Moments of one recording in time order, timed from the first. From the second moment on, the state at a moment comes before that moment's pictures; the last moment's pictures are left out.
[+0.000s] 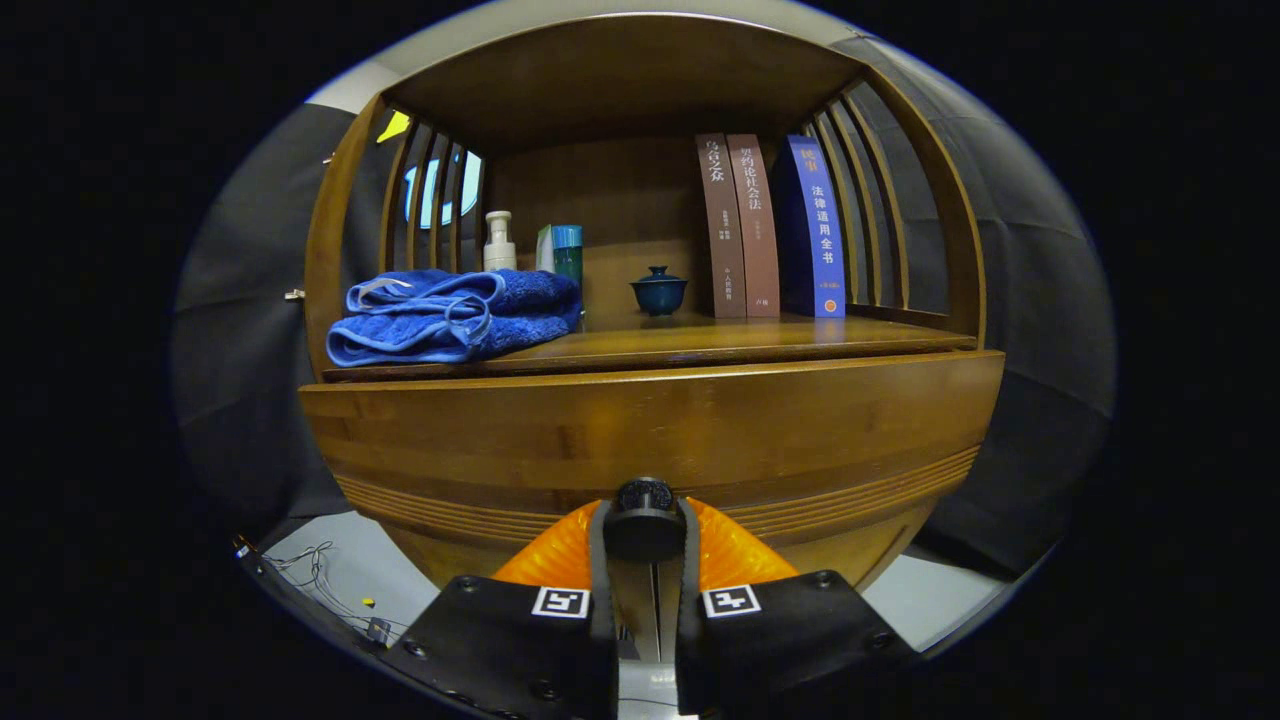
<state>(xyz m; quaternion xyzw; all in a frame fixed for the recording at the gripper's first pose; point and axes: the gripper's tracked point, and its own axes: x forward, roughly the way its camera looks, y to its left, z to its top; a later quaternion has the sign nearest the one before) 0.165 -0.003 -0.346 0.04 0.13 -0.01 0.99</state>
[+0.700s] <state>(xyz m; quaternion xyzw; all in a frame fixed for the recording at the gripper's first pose) 0.040 -0.002 -0.340 0.04 0.14 -0.01 0.99</state>
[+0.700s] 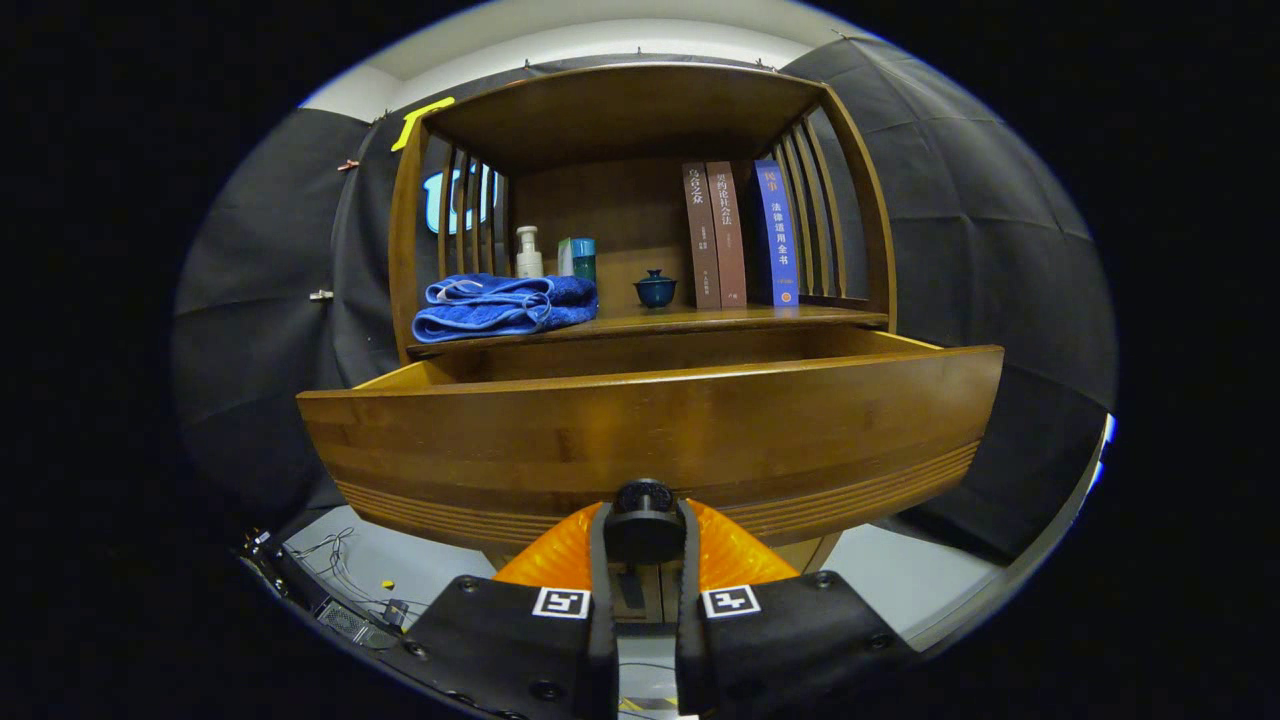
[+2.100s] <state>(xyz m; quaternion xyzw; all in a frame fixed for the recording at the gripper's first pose) 0.000 0.011 -0.220 -0.05 0.09 0.02 0.99</state>
